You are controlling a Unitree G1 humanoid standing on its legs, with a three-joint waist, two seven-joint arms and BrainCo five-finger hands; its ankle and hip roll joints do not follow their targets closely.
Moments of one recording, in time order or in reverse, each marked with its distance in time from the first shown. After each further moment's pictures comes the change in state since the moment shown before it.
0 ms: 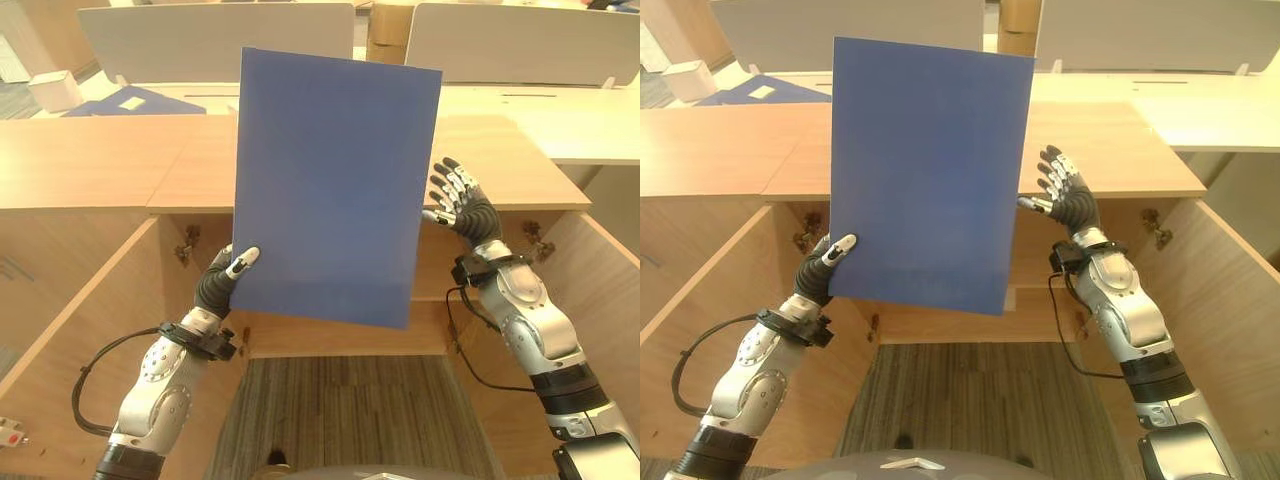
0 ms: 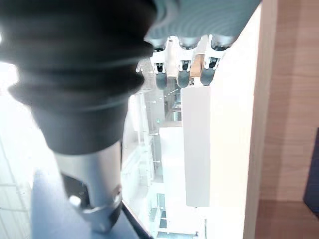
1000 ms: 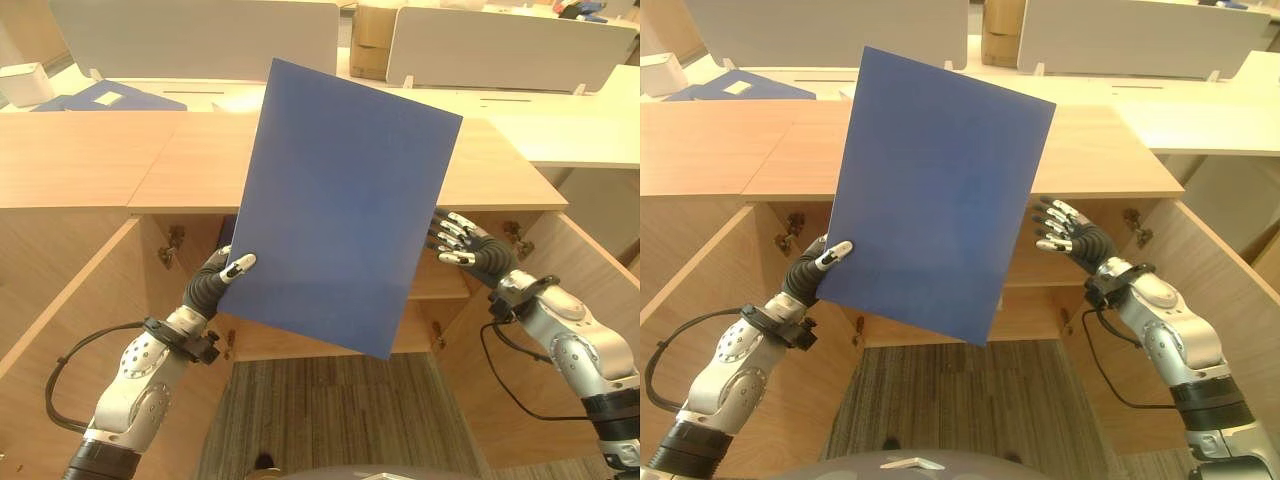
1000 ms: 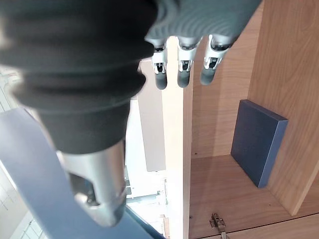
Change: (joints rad) left arm 0.000 0.121 0.002 0.014 -0.007 -0.018 -0.079; right arm 0.156 -0.190 -0.114 -0.036 0.202 0.175 0.343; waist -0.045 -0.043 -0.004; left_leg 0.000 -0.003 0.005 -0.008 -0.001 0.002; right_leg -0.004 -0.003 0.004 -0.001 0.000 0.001
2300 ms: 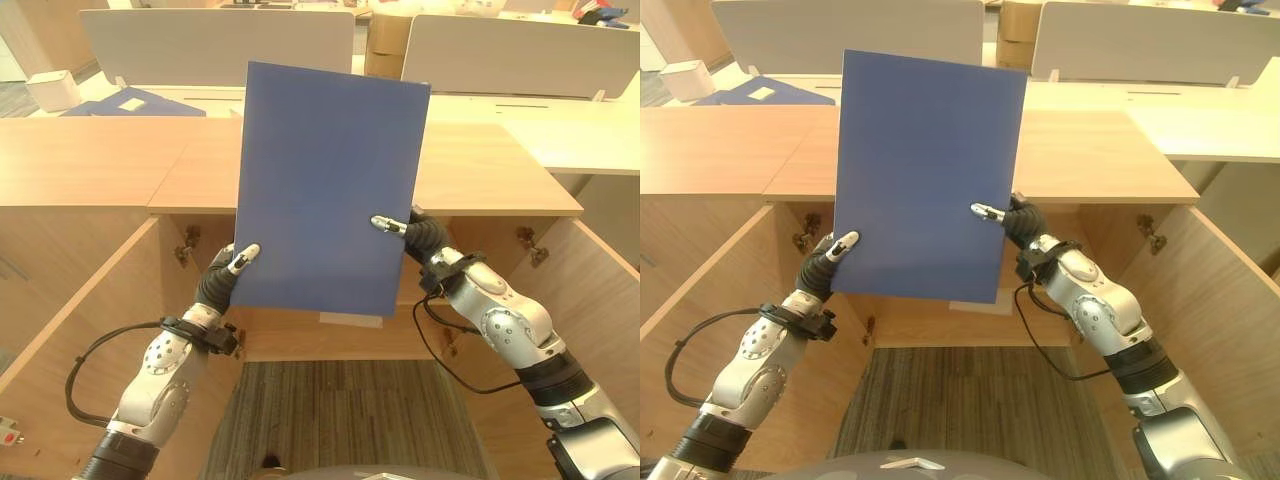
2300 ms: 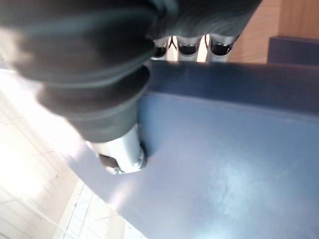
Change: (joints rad) left arm -0.048 -0.052 -0.107 0.042 0.050 -0.034 0.216; right arm -0.239 0.191 0.270 -0.008 0.042 -0.052 -0.301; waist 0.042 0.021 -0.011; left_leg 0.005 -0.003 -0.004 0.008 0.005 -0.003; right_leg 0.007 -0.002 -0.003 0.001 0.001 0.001
